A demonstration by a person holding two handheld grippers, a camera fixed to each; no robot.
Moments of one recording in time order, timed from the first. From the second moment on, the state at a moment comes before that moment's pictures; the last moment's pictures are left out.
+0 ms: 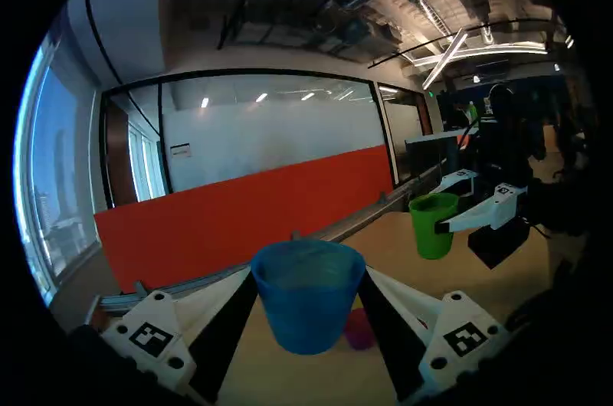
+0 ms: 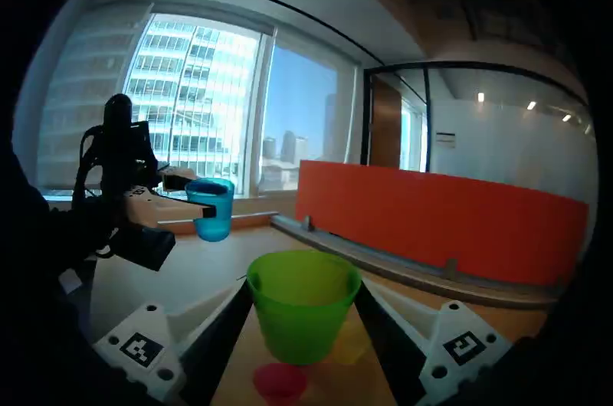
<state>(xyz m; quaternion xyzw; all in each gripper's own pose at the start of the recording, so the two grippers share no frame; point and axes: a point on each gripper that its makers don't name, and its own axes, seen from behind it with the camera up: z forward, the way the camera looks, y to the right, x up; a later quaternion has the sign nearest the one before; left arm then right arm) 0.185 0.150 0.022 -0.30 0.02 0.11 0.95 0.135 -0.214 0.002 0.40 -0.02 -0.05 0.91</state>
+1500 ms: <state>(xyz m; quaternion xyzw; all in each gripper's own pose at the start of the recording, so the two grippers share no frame) 0.243 0.164 0.030 -0.27 0.09 0.31 0.91 0.099 -0.302 -0.020 0.50 -0.03 -0.03 0.87</state>
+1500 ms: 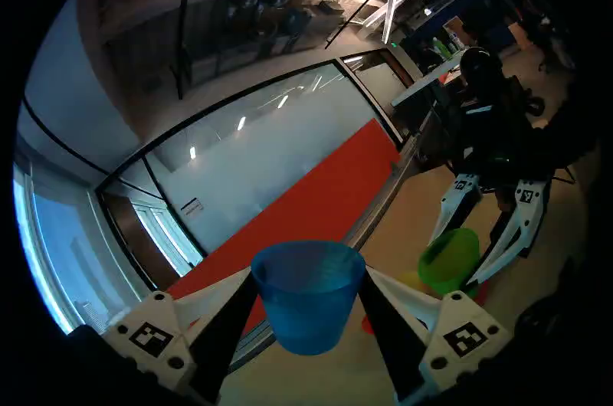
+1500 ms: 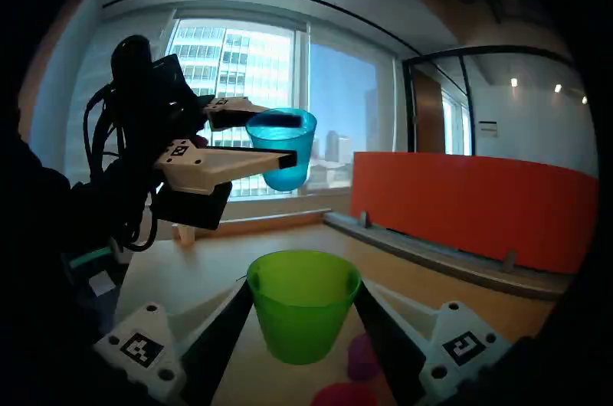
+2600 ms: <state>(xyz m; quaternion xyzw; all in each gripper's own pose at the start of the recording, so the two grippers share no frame) 0.274 0.180 0.029 -0.24 0.14 0.42 0.86 0.099 -0.335 -0.018 0.52 -0.02 -0.03 0.85</state>
